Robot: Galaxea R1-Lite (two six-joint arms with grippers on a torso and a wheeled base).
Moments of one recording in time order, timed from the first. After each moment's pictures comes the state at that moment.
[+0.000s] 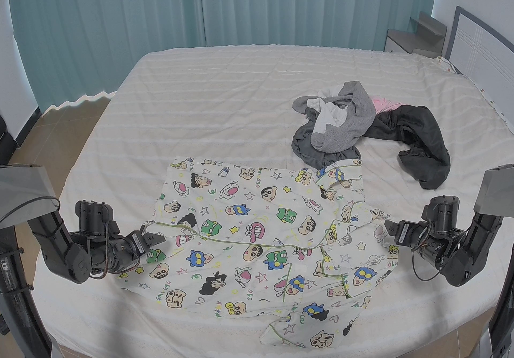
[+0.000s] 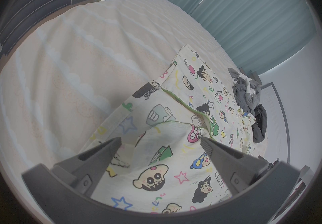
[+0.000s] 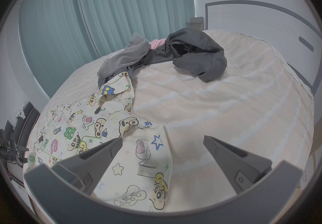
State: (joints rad) left arm -0.03 2.13 -0.50 -0.90 -0.23 -0.61; right arm 0.17 2.14 -0.39 -1.25 -0.24 0.34
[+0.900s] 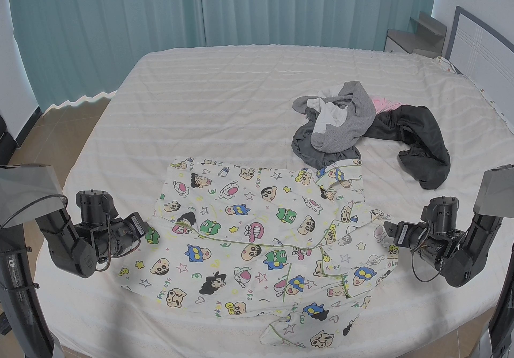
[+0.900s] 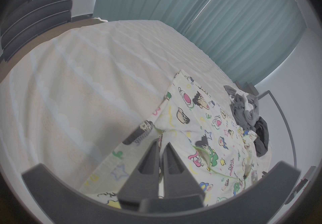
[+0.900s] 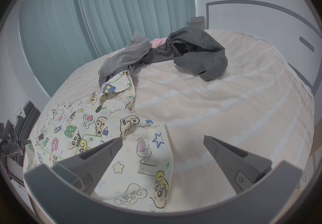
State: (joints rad) left arm -0.02 2.19 -0.58 -1.07 -0.14 -0.60; right arm 0.17 2.15 -0.39 -1.25 -0.24 0.34
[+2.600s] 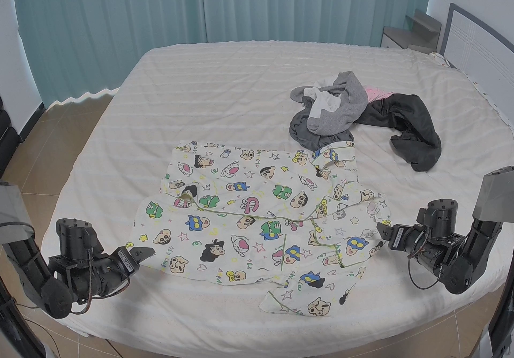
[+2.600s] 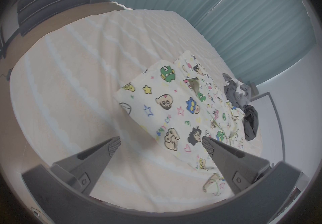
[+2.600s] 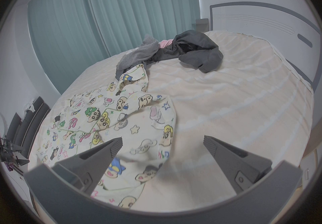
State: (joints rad) left arm -0.12 1.90 -0.16 -1.08 -0.10 -0.77; right arm 0.23 2.12 -0.34 -1.30 -0.23 0.34
